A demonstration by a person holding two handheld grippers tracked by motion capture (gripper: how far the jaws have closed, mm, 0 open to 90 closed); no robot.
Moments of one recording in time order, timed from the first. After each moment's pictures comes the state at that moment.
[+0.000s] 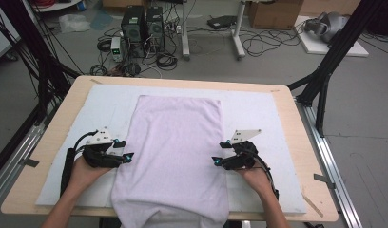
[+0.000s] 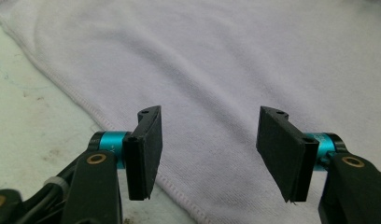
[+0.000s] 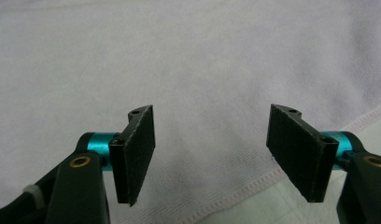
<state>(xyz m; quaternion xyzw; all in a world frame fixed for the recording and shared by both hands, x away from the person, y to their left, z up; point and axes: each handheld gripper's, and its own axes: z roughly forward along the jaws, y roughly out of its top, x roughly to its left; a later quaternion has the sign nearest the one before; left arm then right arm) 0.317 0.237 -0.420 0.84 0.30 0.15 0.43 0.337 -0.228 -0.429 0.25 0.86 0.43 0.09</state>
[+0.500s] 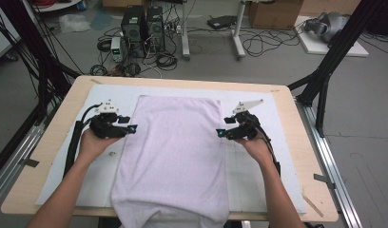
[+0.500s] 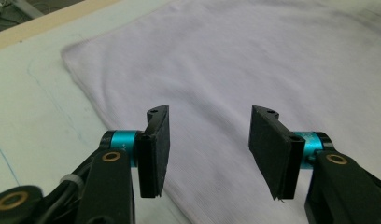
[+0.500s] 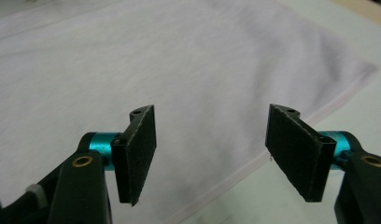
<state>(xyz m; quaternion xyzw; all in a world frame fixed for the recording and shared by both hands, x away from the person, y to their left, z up) 0.402 0.230 -0.389 0.82 0.34 0.16 0.43 0.416 -0.237 -0.393 0.28 0.86 0.41 0.10</state>
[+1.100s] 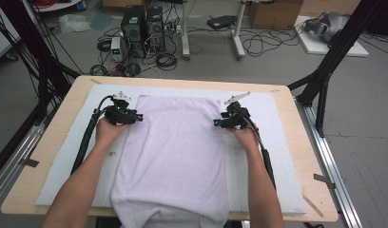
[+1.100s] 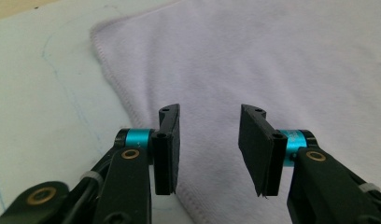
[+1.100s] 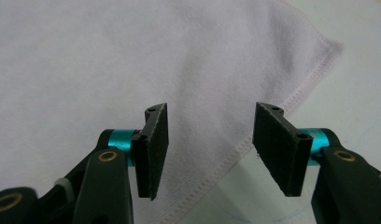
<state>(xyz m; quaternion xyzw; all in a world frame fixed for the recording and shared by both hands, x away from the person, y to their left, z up) 0.465 0.217 -0.432 0.81 0.42 0.16 0.38 0.476 -0.224 -0.432 0.34 0.86 0.36 0.12</state>
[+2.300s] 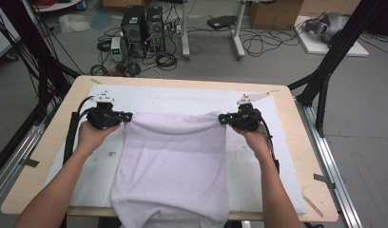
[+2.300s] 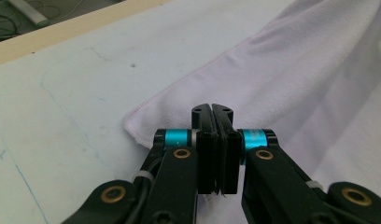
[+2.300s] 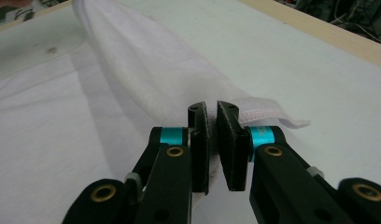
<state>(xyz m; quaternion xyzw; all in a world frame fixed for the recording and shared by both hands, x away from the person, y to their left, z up) 0.396 0.243 -0.378 0.82 0.34 0.14 0.44 0.417 -0.241 -0.375 0.29 0.83 0.47 0.08</state>
